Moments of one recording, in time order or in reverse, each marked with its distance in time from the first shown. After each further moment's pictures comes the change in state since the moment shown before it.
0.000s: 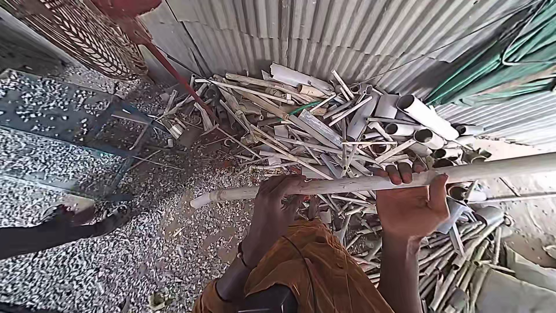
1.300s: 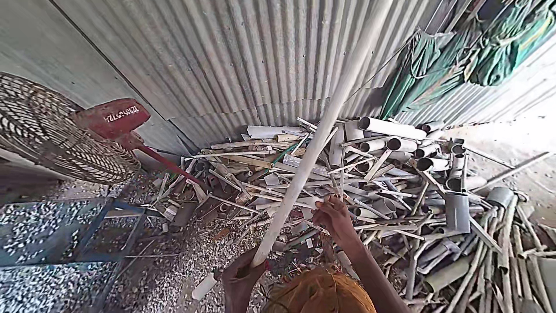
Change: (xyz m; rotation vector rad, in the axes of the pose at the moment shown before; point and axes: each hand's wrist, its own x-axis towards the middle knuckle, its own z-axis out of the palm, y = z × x) left_hand -0.061 -0.049 -0.008 -0.550 0.143 -0.363; right_hand -0.014 0.035 -0.032 -0.549 0.119 0.394
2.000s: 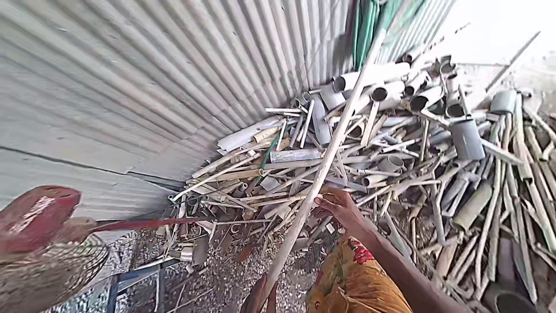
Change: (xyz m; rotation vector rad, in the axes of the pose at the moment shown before) left_hand 0.061 -0.042 0.042 0.917 -0.137 0.405; right_hand 0.094 0.007 -0.073 0.019 0.122 0.106
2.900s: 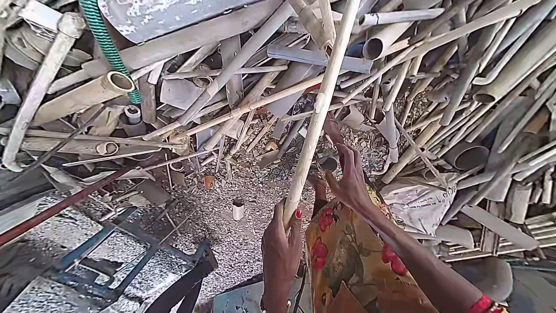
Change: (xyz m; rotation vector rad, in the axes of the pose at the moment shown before) left_hand 0.005 -0.061 0.296 0.083 -1.122 -0.435; right_hand 0.079 0.353 -0.180 -0.851 0.465 0.319
